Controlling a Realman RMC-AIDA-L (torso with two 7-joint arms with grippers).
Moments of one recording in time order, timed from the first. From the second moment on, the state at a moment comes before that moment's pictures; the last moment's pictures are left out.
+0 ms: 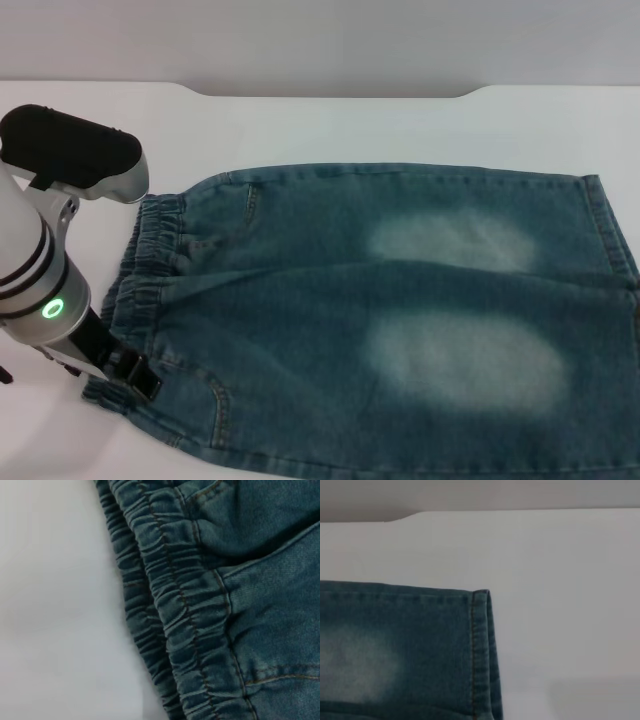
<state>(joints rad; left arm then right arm) -0.48 -2.06 -1.49 -1.52 2.83 -1.74 0.00 -0.09 2.08 1.77 1.88 -2.71 1.22 -0.20</state>
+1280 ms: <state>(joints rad) -0.46 -2.06 -1.48 -1.53 2.82 -1.73 0.00 -0.10 2.08 1.75 1.94 -2.71 1.25 -0.19</state>
